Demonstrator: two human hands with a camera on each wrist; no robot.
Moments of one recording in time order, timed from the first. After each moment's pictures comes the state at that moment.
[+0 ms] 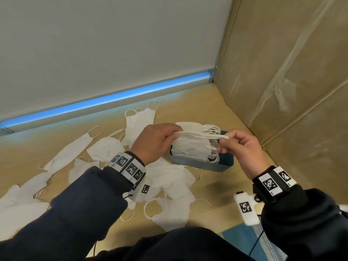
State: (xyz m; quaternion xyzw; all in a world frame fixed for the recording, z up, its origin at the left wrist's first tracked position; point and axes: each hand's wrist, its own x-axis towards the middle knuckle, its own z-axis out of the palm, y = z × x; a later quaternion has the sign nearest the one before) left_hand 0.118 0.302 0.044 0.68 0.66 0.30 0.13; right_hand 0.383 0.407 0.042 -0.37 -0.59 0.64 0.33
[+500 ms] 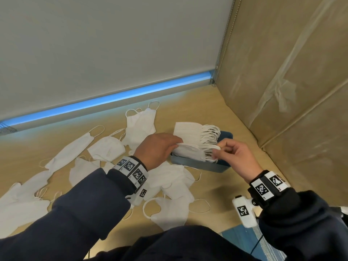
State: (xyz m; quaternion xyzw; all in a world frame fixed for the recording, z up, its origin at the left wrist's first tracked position) left_hand 0.123 0.297 0.013 0.71 0.66 0.22 0.12; right_hand 0.389 0.407 0.016 -0.39 -0.67 0.58 0.24
